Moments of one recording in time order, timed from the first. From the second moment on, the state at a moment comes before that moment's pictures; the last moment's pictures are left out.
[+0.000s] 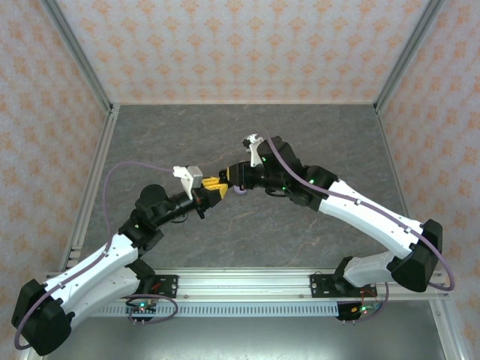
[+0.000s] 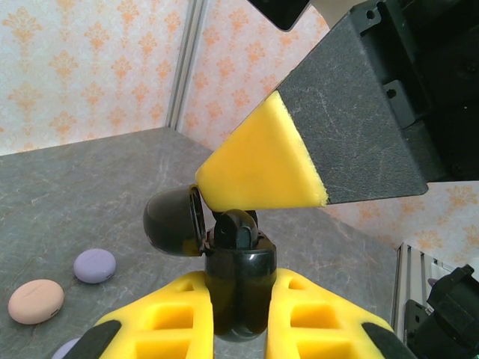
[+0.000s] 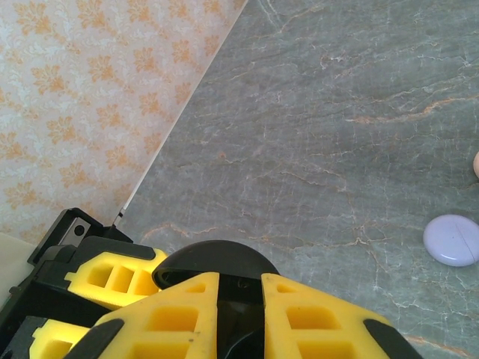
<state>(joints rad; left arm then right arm) -0.57 0.81 0.44 0.35 0.39 -0.28 0.89 1.31 1.26 -0.48 -0.11 0.61</state>
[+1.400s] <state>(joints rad) -0.63 0.86 0.50 0.38 0.45 -0.29 0.74 1.23 1.06 -0.14 -0.60 0.70</state>
